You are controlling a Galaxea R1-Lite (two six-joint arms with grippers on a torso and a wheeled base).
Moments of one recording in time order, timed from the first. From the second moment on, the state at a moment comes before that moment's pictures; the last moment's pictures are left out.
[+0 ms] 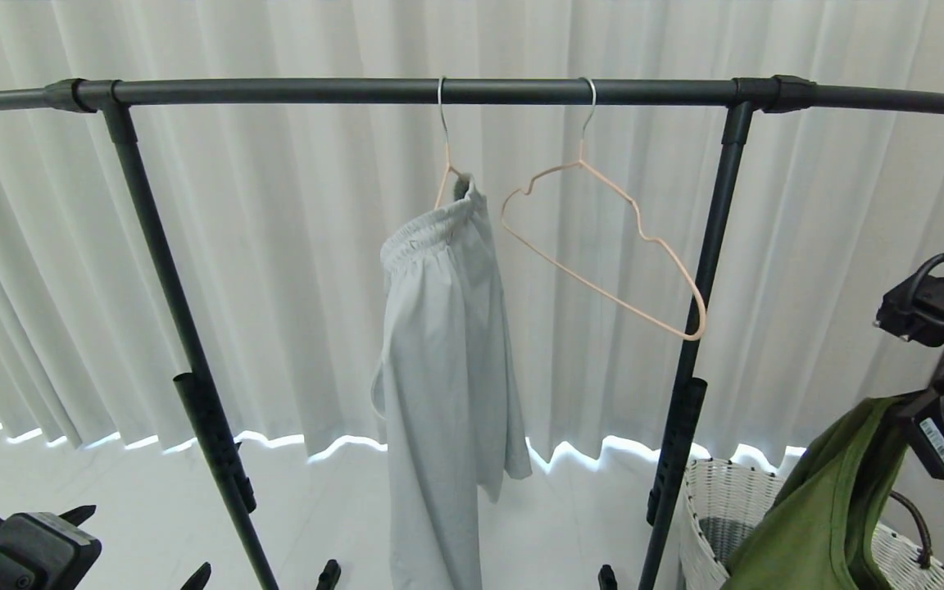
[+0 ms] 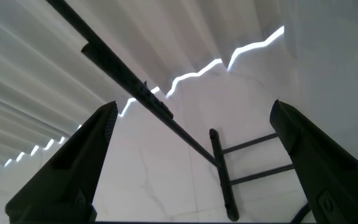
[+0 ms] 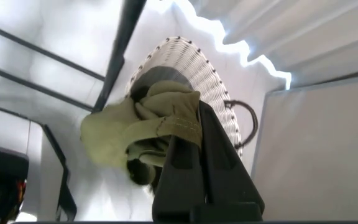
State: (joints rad) left arm -0.36 0.91 -0.02 -0.48 0.29 0.41; right arm 0.27 1.30 -0.92 0.35 -0.13 -0.31
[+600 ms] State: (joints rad) left arm -0.36 0.90 -0.02 -0.48 0.28 0.41; right arm 0.31 1.20 -0.91 0.36 -0.13 -0.32
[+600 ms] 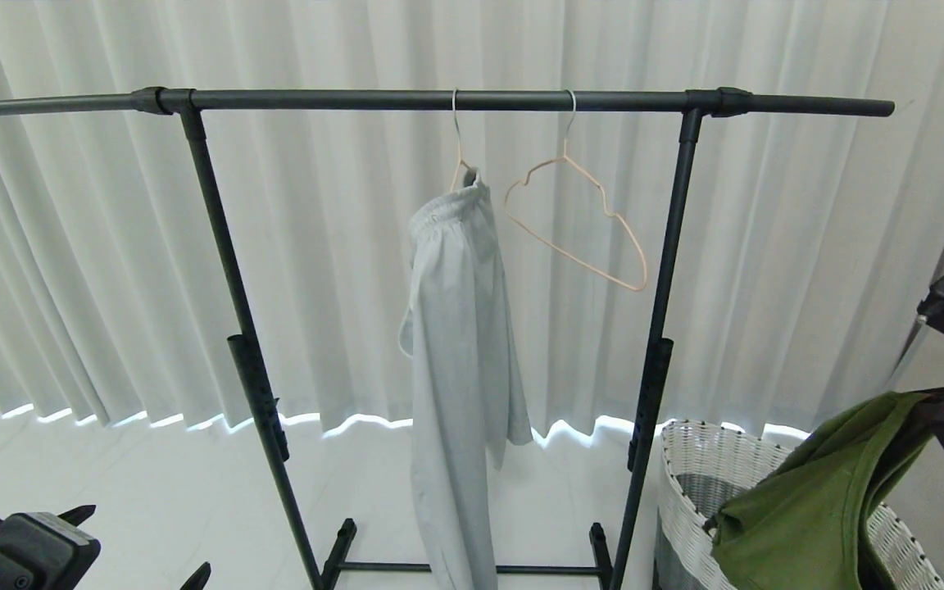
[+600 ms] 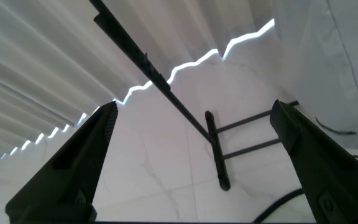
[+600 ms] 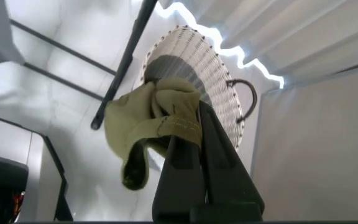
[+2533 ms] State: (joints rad) left arm -0.62 1.10 -0.36 -0.49 -0.06 0.28; right arm 0.52 1.16 -0.95 0.24 -0.03 -0.30
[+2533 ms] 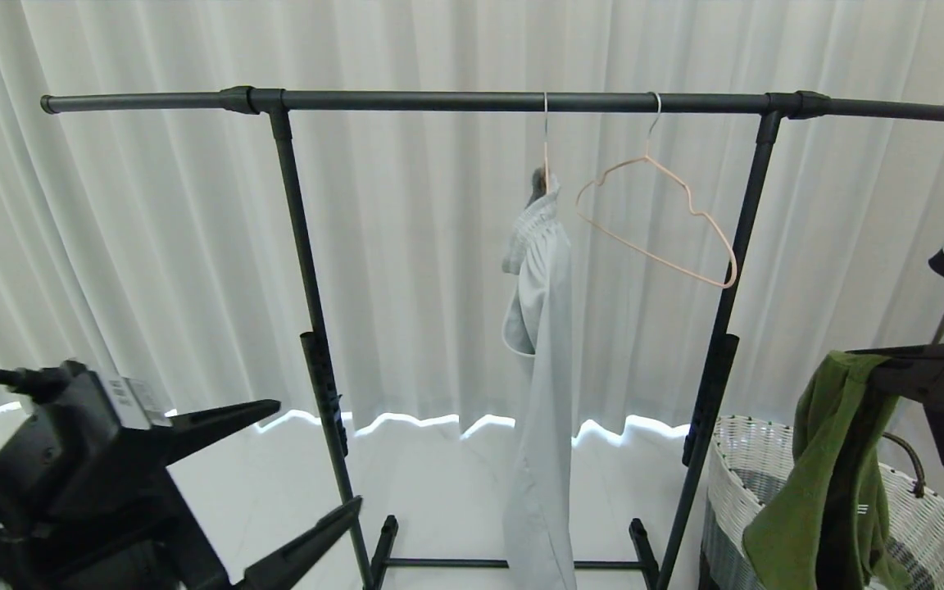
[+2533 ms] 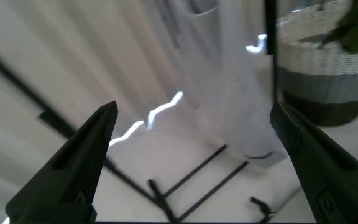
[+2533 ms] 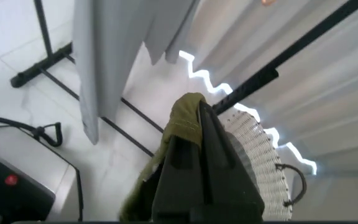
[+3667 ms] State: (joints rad) left arm -1.20 2.10 -1.12 -0.49 0.11 -0.54; right arm 0.65 1.15 -0.80 0.06 -0.01 -0.17
